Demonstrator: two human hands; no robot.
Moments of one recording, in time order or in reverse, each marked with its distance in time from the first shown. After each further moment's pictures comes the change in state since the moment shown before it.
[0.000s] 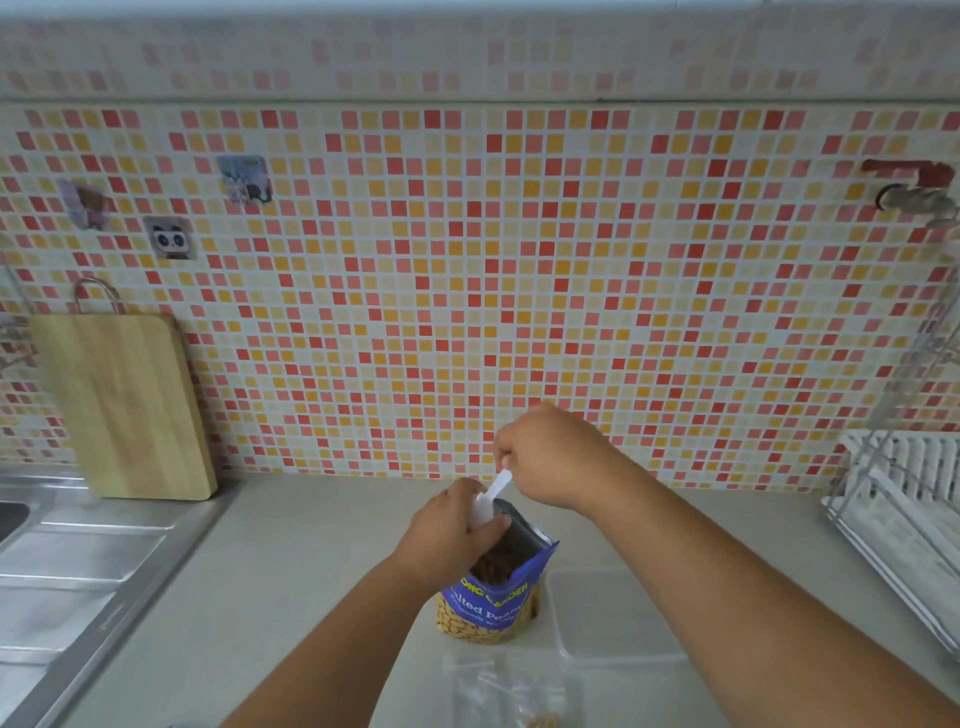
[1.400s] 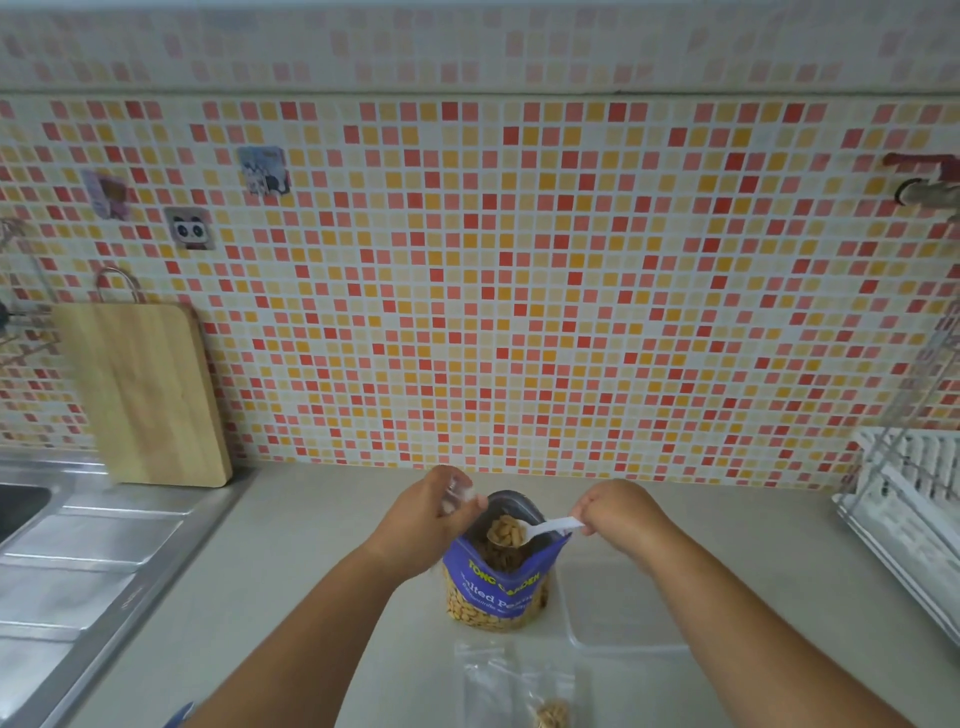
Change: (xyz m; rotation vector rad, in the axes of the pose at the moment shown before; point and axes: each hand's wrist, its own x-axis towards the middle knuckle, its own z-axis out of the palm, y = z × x) left_hand -0.016 -0.020 -0.029 -0.197 -0.013 -0.050; right_hand 0.013 0.053 0.081 0.049 -0.541 0.646
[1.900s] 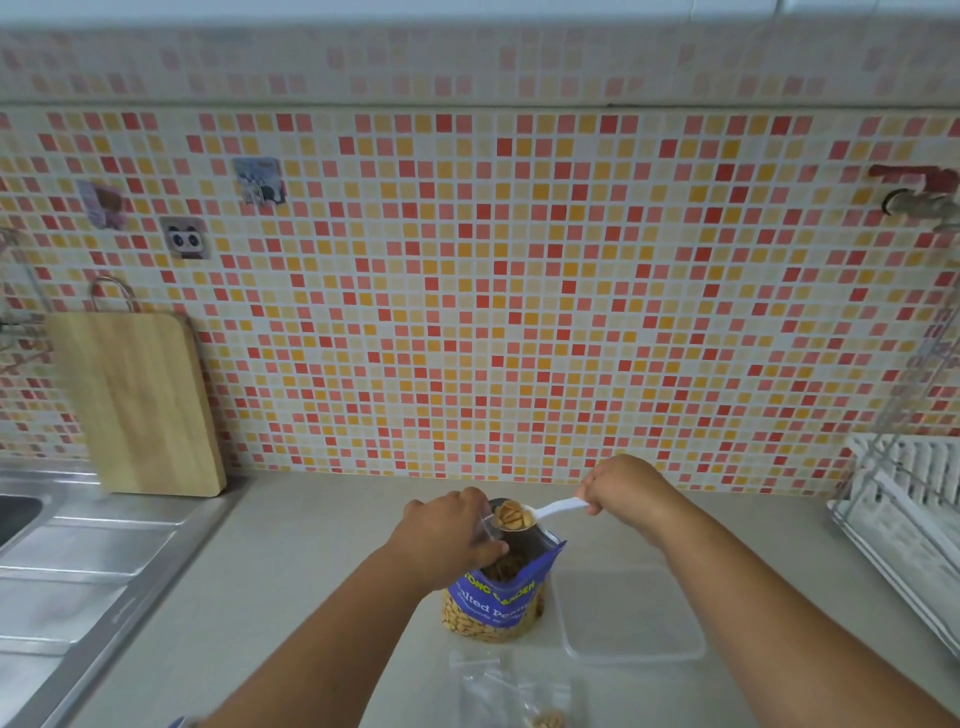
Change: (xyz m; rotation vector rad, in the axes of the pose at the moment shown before) left_hand 0.010 0.017 0.016 0.642 -0.133 0.116; right_hand 0.007 0.012 -0.026 -0.040 0.064 -0.079
